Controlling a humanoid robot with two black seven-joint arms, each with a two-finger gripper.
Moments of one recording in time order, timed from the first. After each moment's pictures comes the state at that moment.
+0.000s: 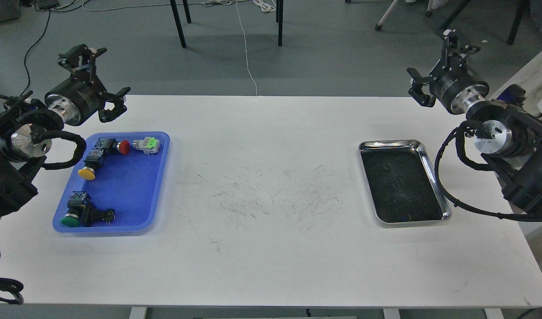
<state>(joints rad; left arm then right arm) -0.91 0.45 -0.57 -0.47 -0.07 -0.42 -0.03 0.89 -0.46 0.56 0.75 0.00 0.14 0.22</state>
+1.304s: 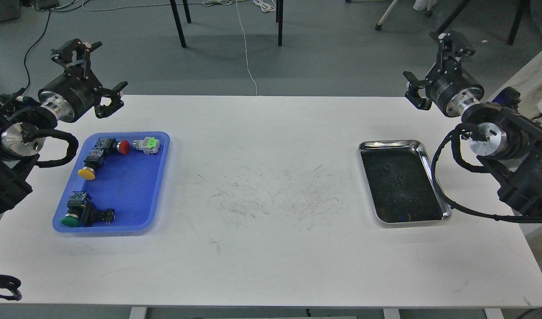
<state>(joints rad) -0.92 0.46 -0.64 -0.44 -0.09 -0.49 0.08 0.89 -0.45 0.56 0.74 0.00 0.14 0.22</state>
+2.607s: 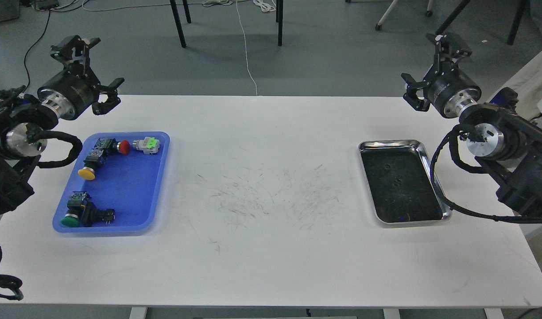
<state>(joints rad) -0.91 0.44 -0.66 -0.44 0.07 -0.45 -0.10 0.89 -0.45 0.54 0.75 -0.01 0.12 0.22</state>
